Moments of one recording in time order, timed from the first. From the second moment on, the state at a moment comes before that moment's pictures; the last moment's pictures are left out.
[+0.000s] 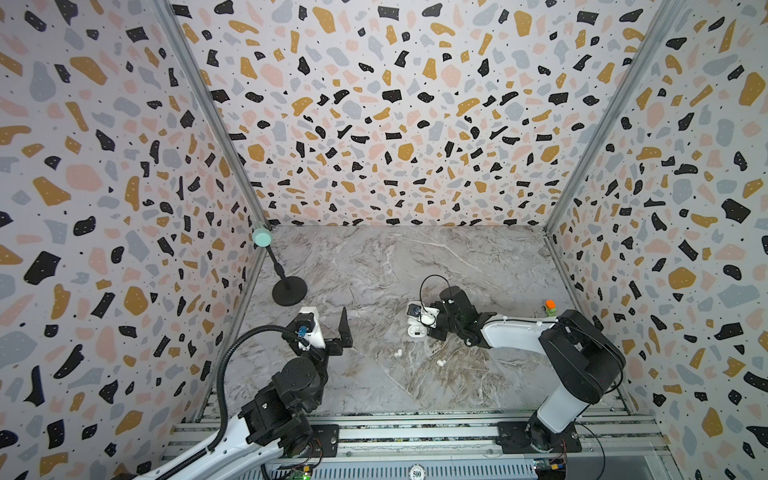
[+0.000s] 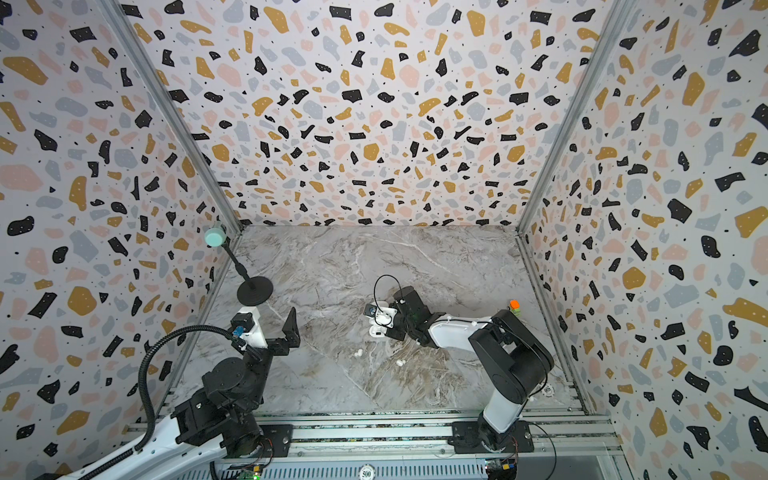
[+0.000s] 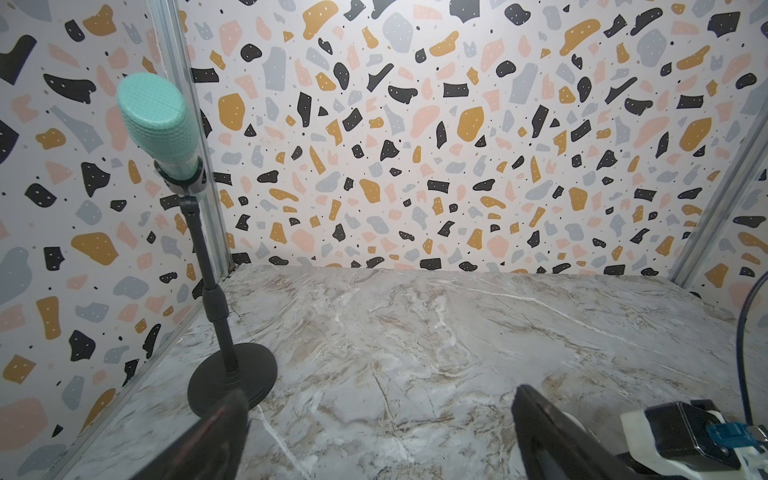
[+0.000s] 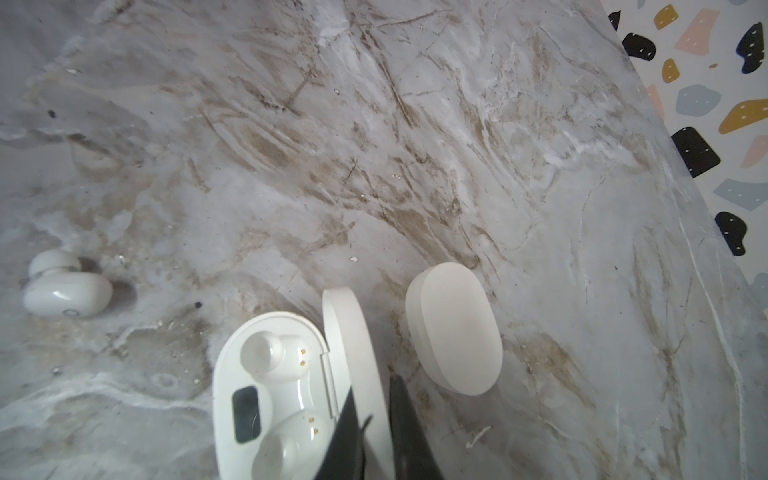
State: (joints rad) left arm -0.96 0.34 0.33 0.00 -0.93 -0.07; right arm 0.70 1.67 0.78 0.17 -0.22 -0.67
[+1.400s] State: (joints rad) left arm -0.96 0.34 0.33 0.00 -0.92 -0.07; right arm 0.71 1.70 0.80 0.17 -0.21 -0.66
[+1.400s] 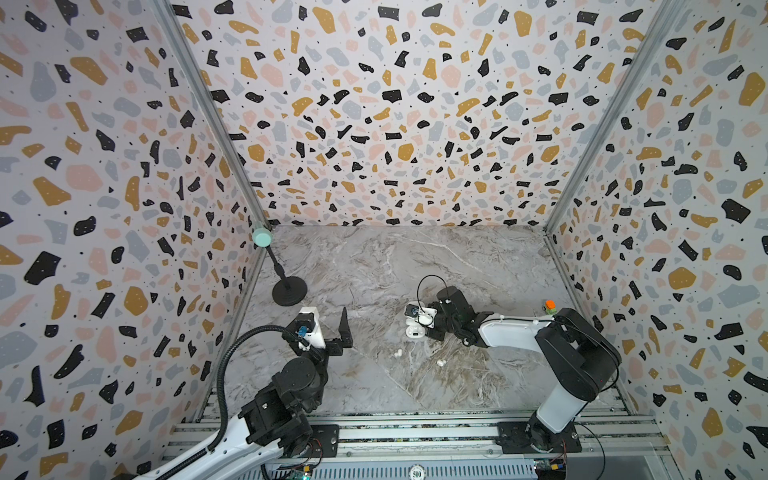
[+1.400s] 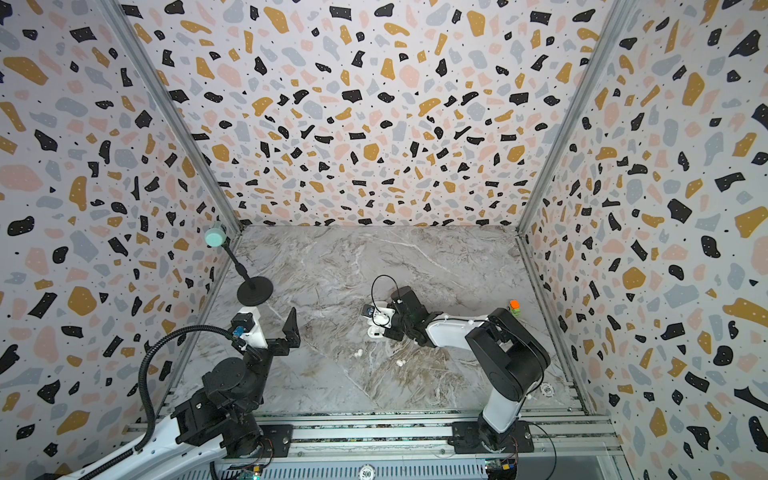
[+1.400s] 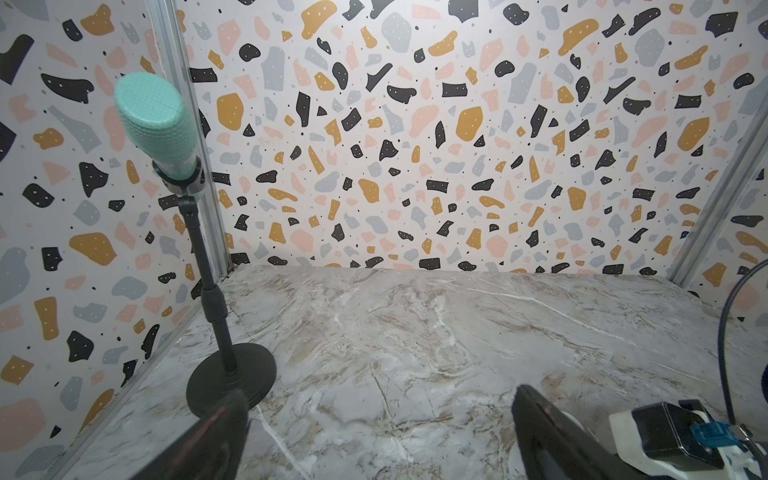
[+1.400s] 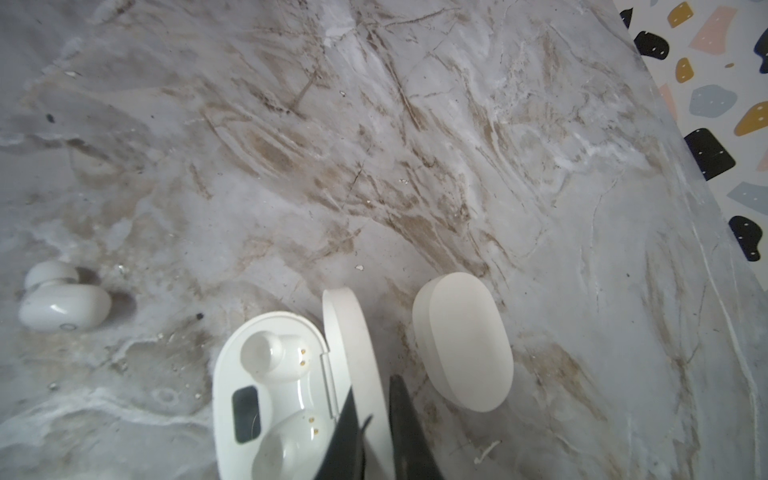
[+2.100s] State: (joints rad) left arm -0.96 0.34 0.33 0.00 -0.92 -0.07; right arm 0.72 1.70 0.81 0.15 -0.21 -0.66
